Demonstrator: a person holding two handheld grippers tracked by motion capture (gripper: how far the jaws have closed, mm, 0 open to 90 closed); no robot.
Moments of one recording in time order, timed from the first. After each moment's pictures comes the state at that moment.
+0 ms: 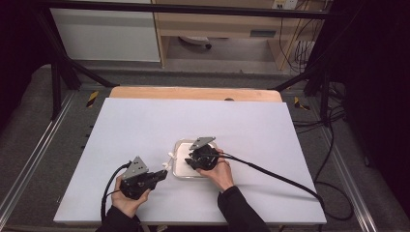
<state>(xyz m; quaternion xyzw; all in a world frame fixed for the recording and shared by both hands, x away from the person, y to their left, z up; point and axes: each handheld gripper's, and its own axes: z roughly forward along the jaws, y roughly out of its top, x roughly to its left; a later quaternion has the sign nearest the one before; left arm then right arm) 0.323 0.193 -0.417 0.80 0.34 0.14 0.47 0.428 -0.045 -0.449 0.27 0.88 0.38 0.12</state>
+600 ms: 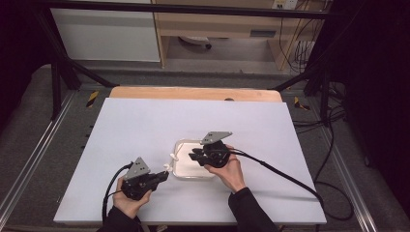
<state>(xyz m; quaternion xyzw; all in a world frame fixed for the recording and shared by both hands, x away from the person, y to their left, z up) 0.322 0.189 -0.419 0.80 0.34 0.13 0.47 0.410 -0.075 -0.400 0.27 0.85 0.45 0.10</state>
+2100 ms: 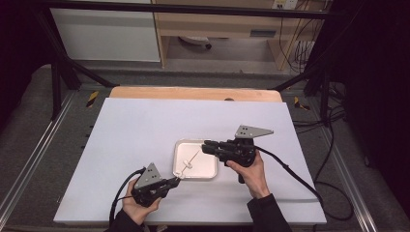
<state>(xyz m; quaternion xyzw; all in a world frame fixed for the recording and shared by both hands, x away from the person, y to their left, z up) 0.308 0.162 -0.417 0.82 0.28 0.12 0.48 0.384 -0.134 -0.351 0.27 0.74 0.62 0.02</state>
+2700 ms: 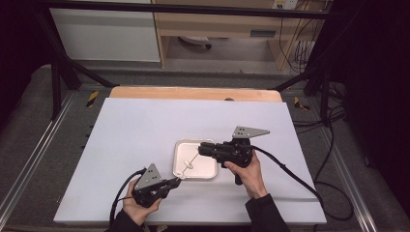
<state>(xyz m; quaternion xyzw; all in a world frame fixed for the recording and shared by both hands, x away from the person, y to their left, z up) 0.307 0.161 -0.417 0.82 0.27 0.13 0.49 0.386 -0.128 -0.357 0.27 0.73 0.62 -0.02</state>
